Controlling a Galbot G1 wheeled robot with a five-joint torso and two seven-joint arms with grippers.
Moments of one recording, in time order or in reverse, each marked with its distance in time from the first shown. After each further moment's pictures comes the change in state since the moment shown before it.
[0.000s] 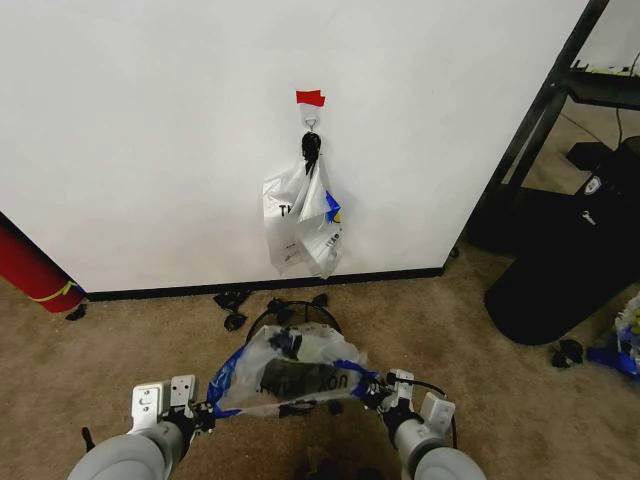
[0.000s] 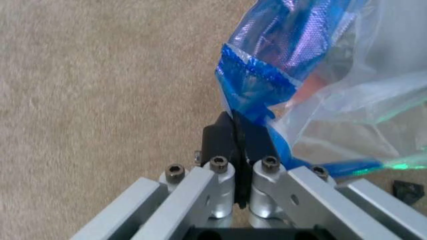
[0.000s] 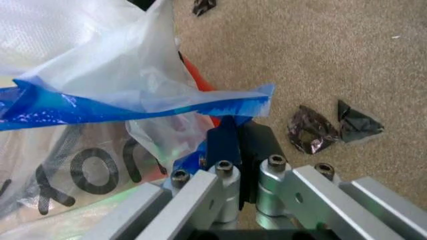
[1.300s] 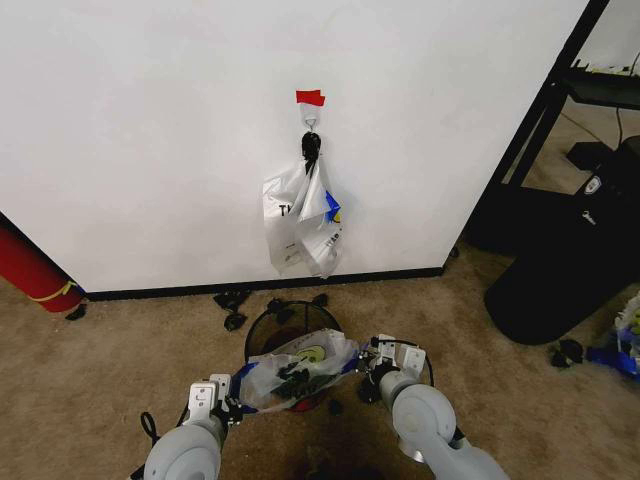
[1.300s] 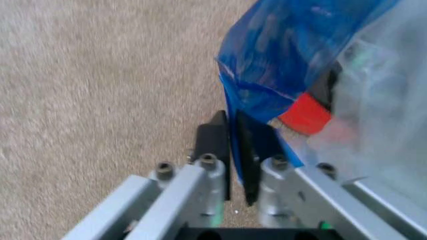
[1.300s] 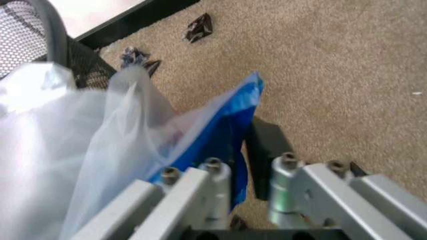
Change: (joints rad) left arm -0.193 -0.090 0.299 0.207 0.312 -0.110 0.084; right arm 0.255 0.032 -0.052 -0.185 0.033 -0.038 0.042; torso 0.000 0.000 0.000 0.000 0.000
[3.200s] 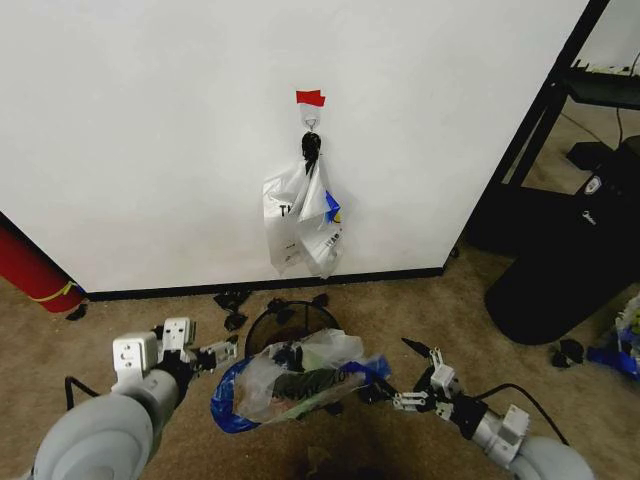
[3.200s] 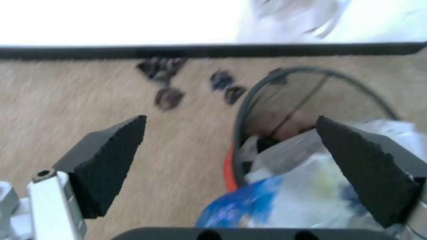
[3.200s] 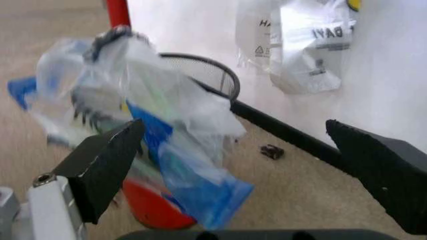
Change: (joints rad) left arm 0.026 0.111 -0.404 -0.305 -0.292 0.060 0.006; right arm -0.351 -0.208 0.468 -0.017 -0.609 0.715 -1.207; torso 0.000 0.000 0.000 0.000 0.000
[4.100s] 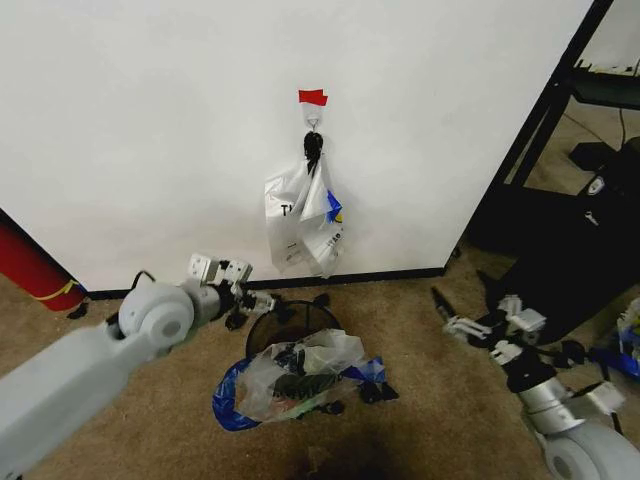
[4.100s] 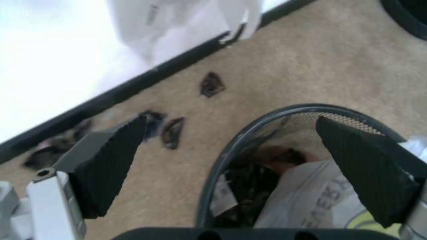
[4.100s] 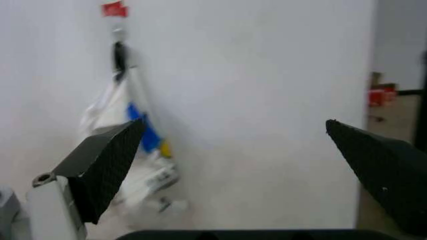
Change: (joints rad) left arm -0.835 -0.017 0.621 0.611 0.175 0.164 0.682; right arm -0.093 0.035 0.152 0.280 0.344 0.030 0.548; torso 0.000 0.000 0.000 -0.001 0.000
